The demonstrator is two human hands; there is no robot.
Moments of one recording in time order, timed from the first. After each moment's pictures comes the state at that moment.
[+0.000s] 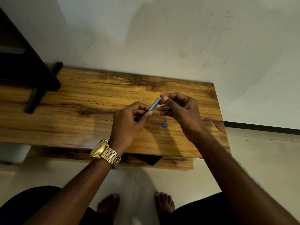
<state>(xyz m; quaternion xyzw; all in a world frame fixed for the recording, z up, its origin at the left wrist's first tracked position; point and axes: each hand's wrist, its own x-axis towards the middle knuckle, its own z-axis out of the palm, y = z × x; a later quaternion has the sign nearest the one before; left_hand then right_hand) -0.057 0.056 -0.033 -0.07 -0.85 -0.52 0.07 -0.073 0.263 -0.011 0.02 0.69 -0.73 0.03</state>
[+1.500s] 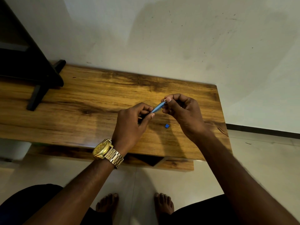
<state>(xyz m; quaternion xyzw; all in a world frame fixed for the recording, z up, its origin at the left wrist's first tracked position) -0.057 0.055 -0.036 -0.09 -0.87 -0.48 0.08 -0.083 0.264 -0.024 -0.01 0.67 -0.74 0.03</state>
